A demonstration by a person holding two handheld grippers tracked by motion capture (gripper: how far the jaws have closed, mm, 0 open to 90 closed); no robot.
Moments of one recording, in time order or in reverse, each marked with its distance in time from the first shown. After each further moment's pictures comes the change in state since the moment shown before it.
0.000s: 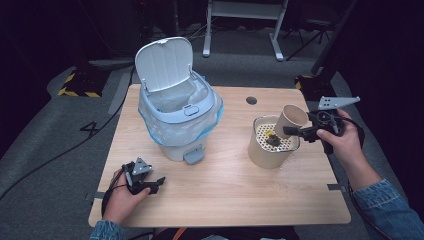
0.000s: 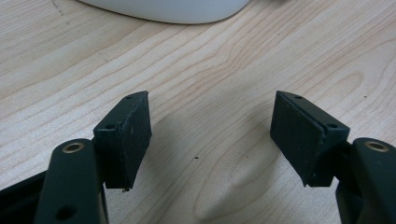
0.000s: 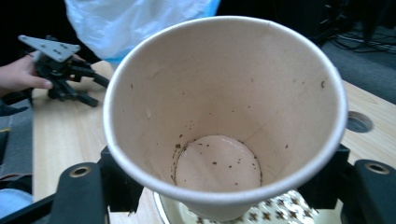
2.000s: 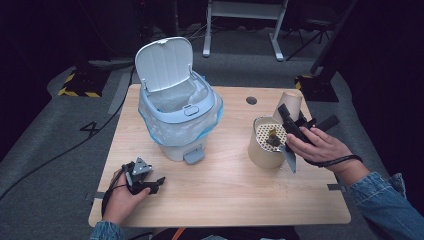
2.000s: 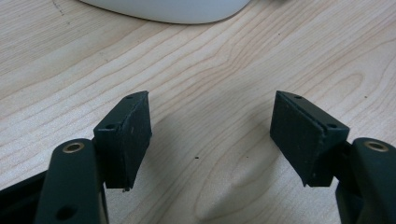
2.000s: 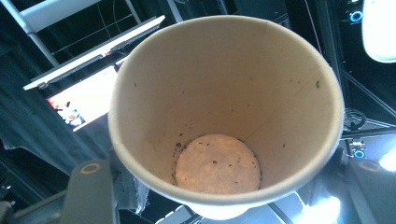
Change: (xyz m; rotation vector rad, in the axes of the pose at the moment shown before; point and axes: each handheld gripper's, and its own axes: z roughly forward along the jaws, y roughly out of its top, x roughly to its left) left arm 0.000 0.000 0.000 0.000 0.001 -0.001; right arm 0.056 -0.036 0.061 0.846 -1.052 -2.368
